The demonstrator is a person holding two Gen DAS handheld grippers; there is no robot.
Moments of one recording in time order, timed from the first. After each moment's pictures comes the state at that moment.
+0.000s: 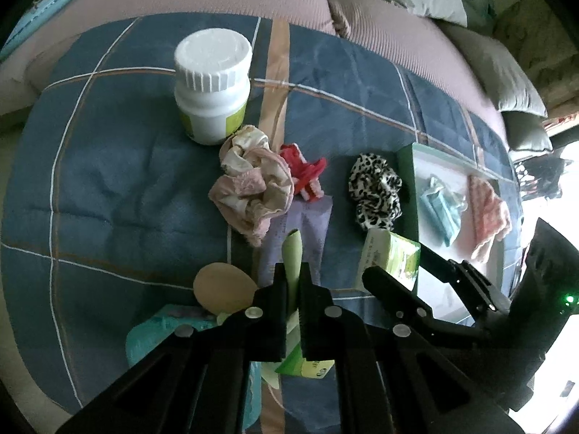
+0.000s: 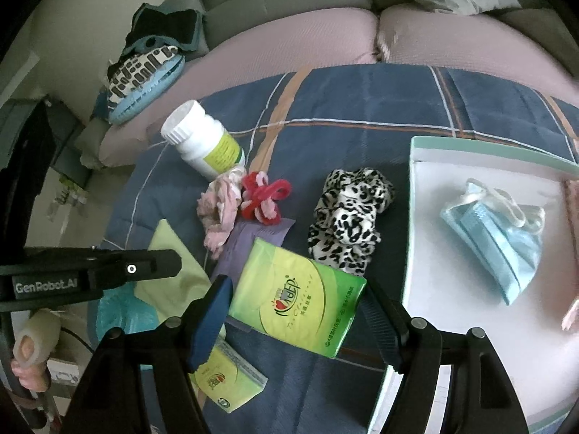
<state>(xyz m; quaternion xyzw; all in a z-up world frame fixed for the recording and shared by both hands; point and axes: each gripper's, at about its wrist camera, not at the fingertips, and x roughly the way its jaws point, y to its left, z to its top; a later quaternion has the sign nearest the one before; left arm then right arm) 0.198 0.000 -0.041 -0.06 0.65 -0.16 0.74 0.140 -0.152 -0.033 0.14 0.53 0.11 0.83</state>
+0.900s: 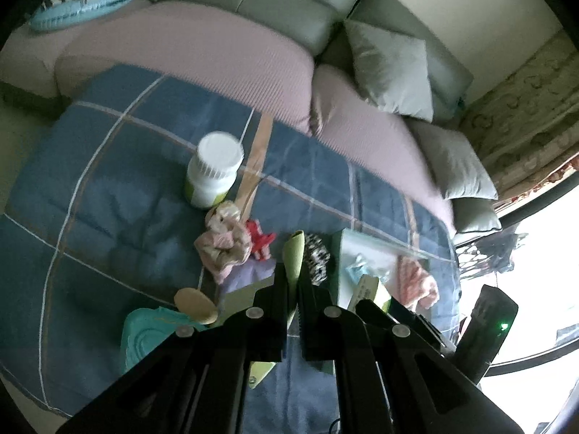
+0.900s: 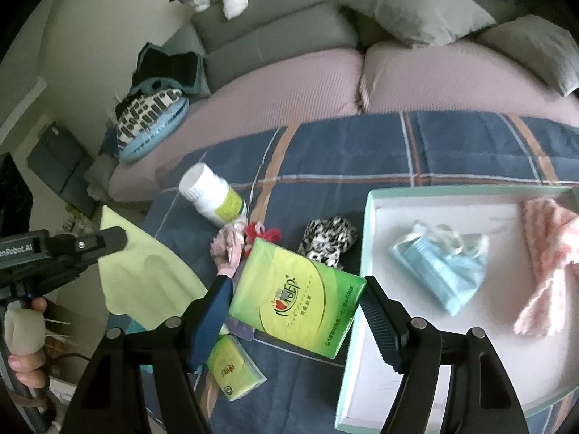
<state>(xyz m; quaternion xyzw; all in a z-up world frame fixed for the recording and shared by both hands) 0.166 0.032 0.040 -0.20 0.52 -0.17 0.81 0.116 -0.195 0.026 0.17 0.45 0.10 0.87</state>
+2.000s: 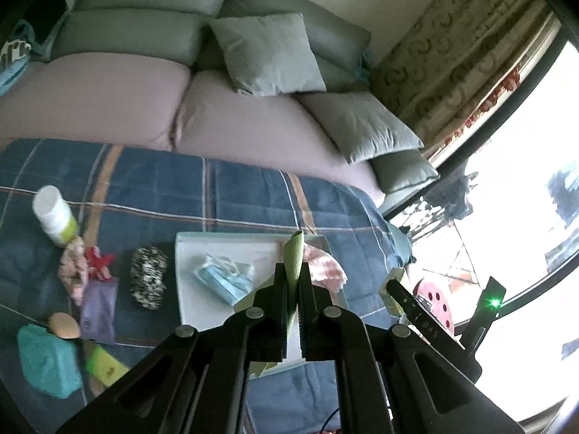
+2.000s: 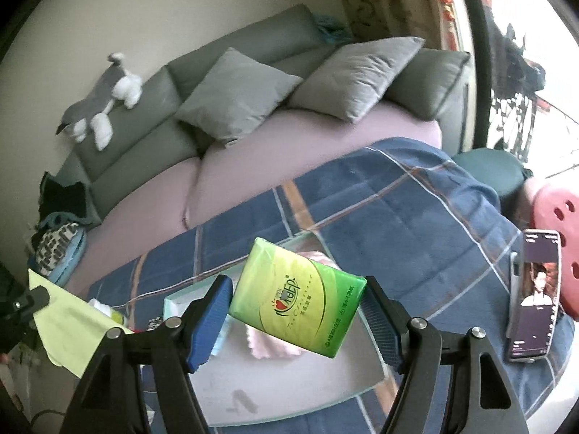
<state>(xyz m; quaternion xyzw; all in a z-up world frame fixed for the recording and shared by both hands) 0.121 -0.151 0.107 -0.12 0.47 -0.32 0.81 -0.003 -0.424 0.086 0.24 0.35 -0.17 0.89</state>
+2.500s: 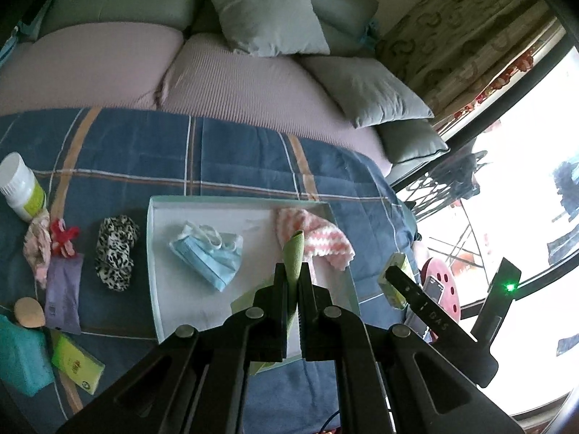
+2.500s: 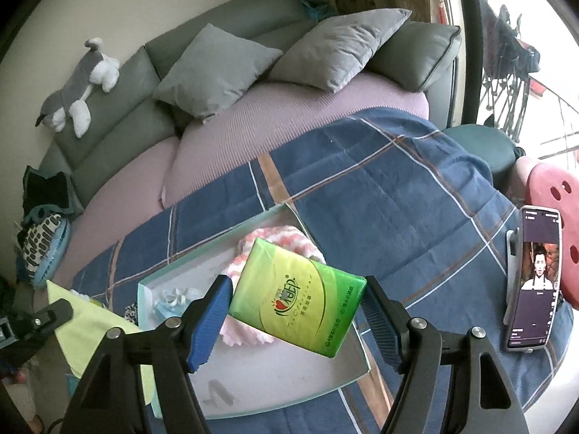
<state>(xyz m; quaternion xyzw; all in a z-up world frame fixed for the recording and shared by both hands) 0.125 -0.188 0.051 -0.11 0.52 -0.32 0.78 0.008 -0.431 0.055 0.24 0.40 -0.18 0.86</state>
